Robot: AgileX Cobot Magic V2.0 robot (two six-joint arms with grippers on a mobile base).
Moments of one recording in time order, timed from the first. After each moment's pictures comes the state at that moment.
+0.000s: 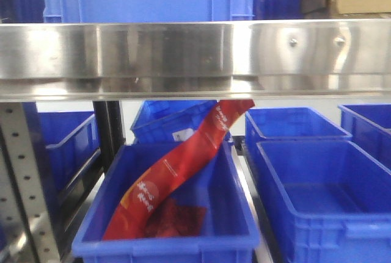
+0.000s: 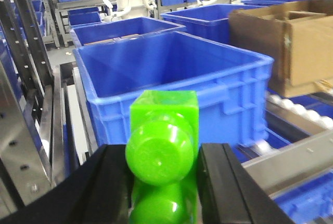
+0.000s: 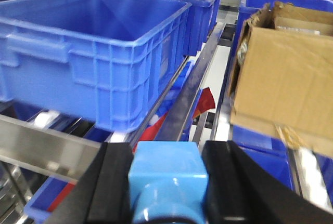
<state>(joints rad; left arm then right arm) -0.33 0.71 -1.08 0.02 0.60 0.07 0.30 0.70 -1.00 0.12 0.64 -0.12</state>
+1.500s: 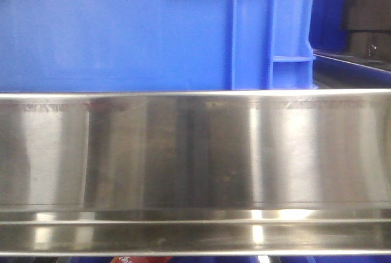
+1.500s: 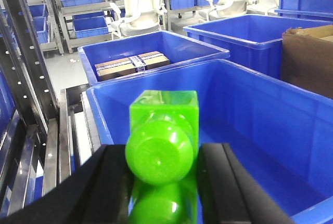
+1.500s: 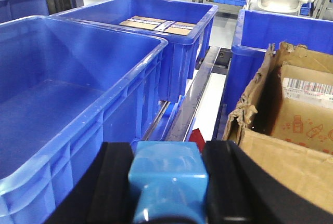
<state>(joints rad) -0.33 0.71 -1.08 0.02 0.60 0.07 0.30 0.70 -1.00 0.12 0.64 -0.12</state>
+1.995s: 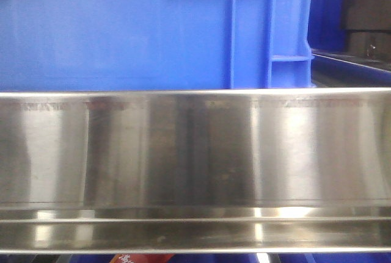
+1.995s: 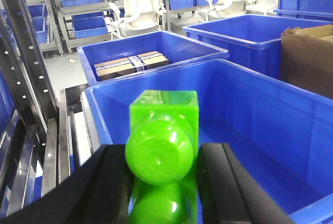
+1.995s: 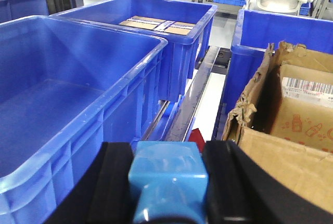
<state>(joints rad) -0.33 0.71 -1.08 0.02 0.60 0.07 0.30 0.70 -1.00 0.12 0.64 -0.12</state>
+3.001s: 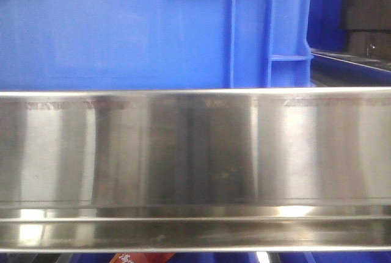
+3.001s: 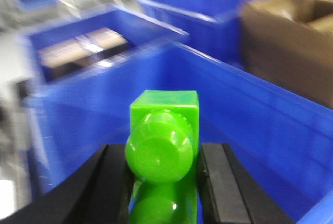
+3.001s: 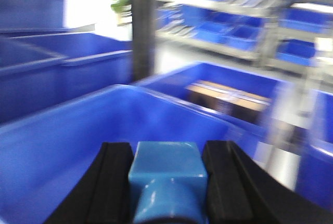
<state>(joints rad) -0.33 1.05 -1.48 -0.21 0.87 0.30 0.61 1.02 -1.46 0.12 0.67 -0.14</state>
